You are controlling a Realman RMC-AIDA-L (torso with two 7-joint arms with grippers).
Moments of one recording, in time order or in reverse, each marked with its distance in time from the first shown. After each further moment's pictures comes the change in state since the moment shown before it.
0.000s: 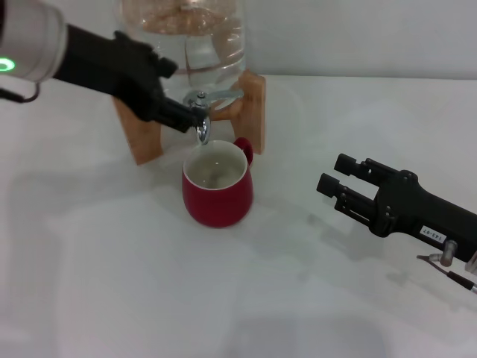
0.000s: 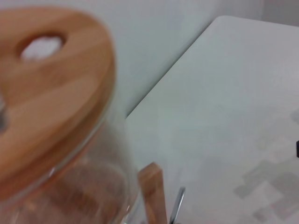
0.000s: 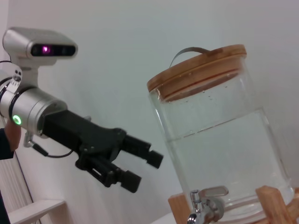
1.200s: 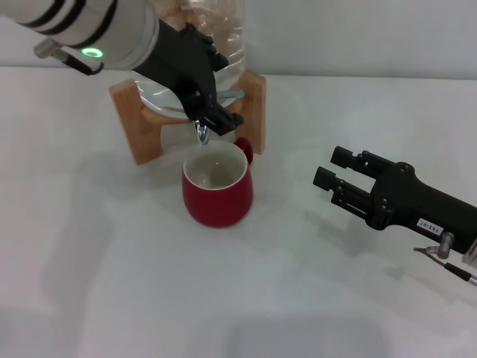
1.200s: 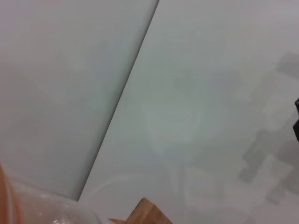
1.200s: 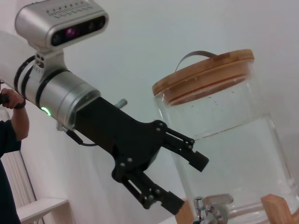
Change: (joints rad) left arm -0.136 -0.005 0.233 -0.080 0.157 0.109 0.069; right arm 0.019 -0.002 0.010 0.005 -0.010 -0.002 -0.002
